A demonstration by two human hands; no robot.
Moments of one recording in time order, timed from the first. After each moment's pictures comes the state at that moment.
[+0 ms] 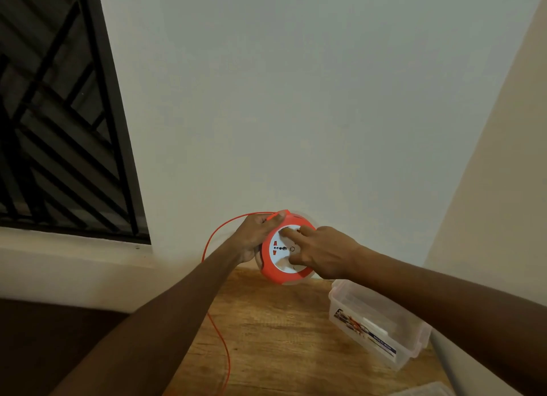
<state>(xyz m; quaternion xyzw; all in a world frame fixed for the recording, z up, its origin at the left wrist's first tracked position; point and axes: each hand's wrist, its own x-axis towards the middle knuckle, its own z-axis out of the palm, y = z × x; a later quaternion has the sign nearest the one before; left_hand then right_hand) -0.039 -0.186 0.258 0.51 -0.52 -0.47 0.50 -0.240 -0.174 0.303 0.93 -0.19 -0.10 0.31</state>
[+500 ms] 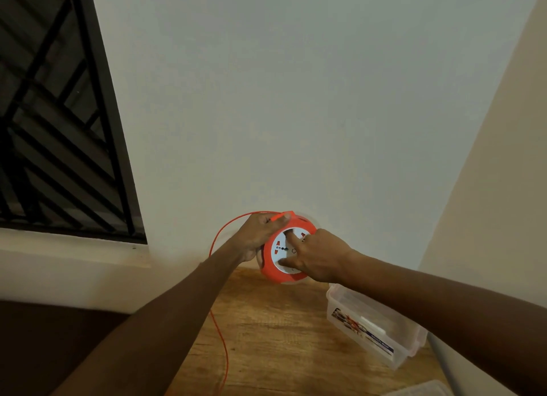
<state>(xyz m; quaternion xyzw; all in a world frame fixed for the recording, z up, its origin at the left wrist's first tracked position) -0.048 -0.195 0.256 0.52 -0.54 -0.45 0.48 -0.232 -0.171 0.293 0.90 -0.21 -0.17 0.33</state>
